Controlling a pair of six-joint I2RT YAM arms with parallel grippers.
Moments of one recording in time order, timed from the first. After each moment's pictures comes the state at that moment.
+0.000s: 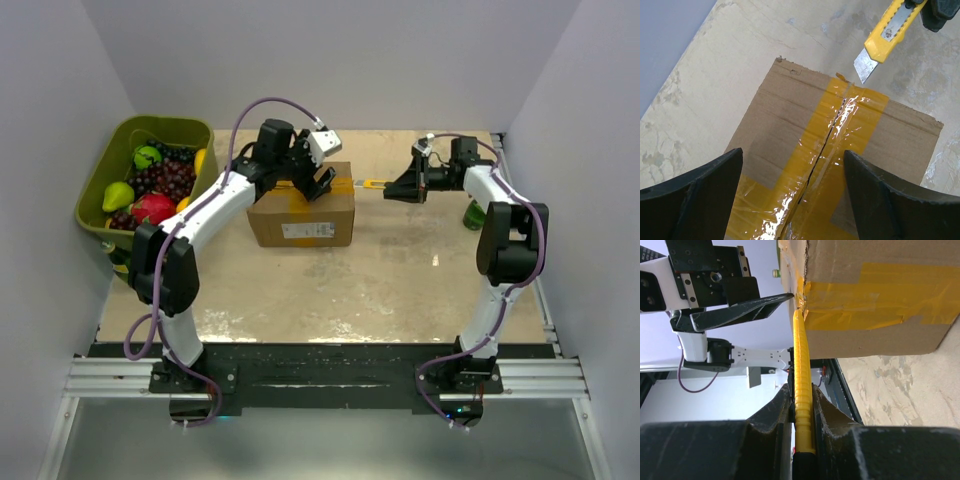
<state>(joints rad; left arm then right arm) -0.48 1.83 1.59 -0.32 0.42 0.42 -0.04 2.01 1.54 -0.61 -1.40 0.39</state>
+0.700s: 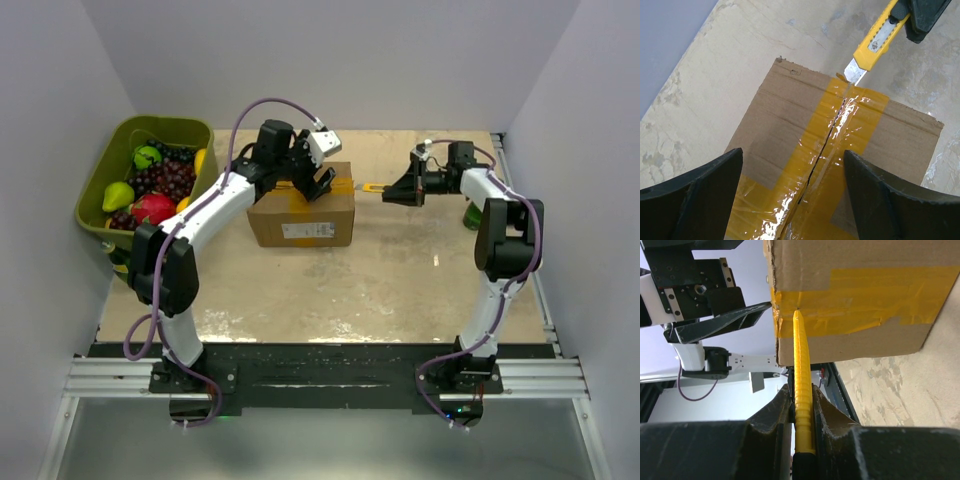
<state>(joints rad) -0.48 1.83 1.58 -0.30 0.42 0.42 -0.04 2.05 1.52 -0.56 -1.38 0.43</state>
